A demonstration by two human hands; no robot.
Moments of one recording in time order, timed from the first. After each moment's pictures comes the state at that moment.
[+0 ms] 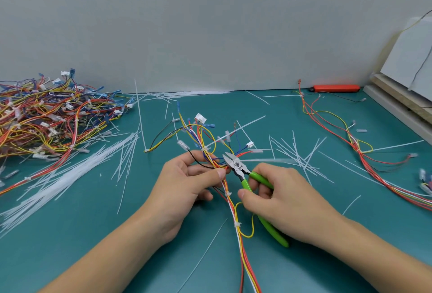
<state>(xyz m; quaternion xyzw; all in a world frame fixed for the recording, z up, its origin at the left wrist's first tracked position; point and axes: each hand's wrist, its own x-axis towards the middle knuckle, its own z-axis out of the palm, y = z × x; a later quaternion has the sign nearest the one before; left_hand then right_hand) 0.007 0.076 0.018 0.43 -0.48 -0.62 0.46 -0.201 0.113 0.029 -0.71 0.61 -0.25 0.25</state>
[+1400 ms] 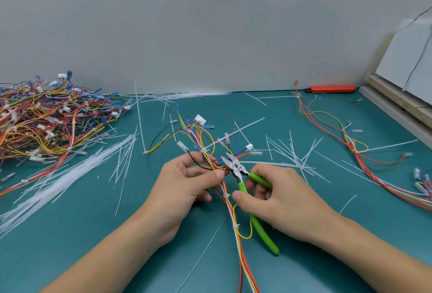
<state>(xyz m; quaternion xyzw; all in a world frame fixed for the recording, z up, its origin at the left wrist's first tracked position) 0.008 0.076 0.018 0.42 -0.48 -0.62 0.45 -0.202 0.114 0.030 -0.70 0.60 -0.29 0.27</state>
